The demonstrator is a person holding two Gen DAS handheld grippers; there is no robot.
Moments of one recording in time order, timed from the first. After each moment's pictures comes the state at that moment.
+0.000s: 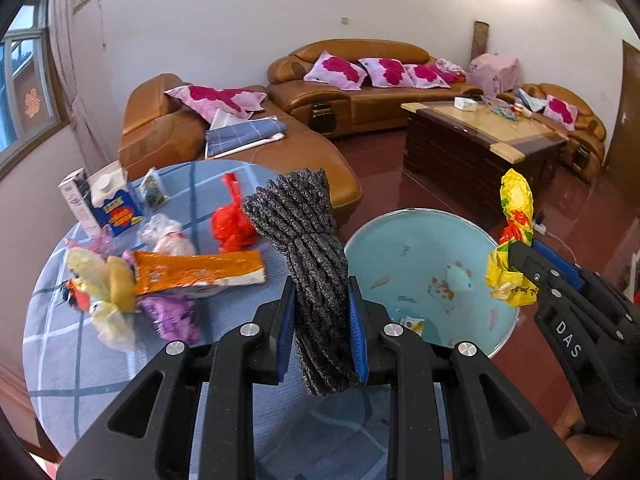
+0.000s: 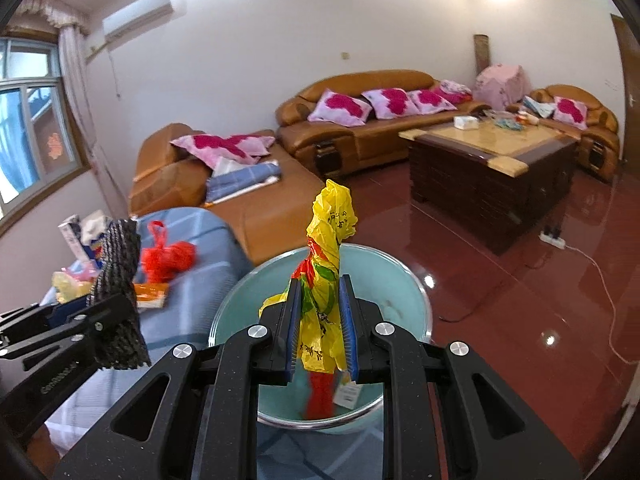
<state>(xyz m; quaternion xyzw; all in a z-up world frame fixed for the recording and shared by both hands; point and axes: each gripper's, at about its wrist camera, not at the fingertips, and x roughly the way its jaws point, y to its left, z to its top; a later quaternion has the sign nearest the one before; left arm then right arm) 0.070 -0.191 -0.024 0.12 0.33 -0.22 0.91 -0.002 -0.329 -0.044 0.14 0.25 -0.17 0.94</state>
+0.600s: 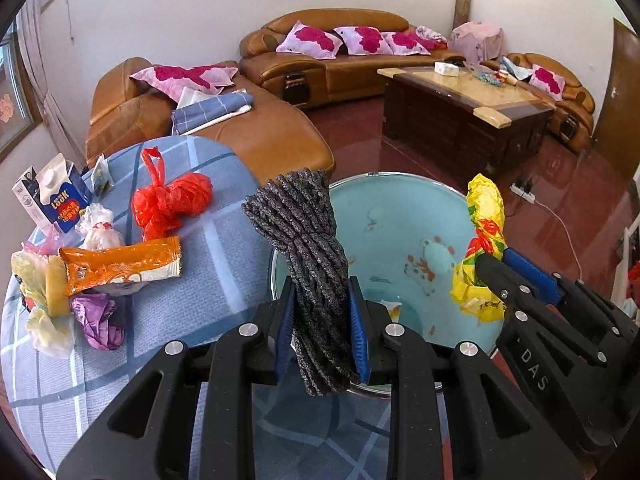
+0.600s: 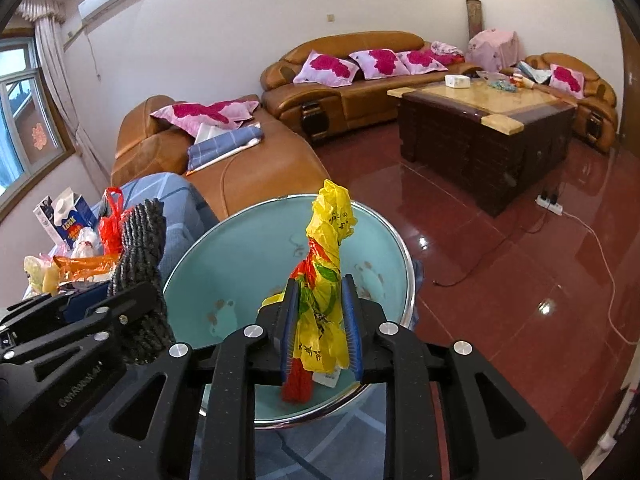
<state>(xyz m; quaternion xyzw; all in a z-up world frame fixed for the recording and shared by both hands) 0.089 -0.247 -0.068 0.14 0.38 -0.24 0.88 0.017 -0.360 -0.088 0.17 0.31 -0.17 0.92</state>
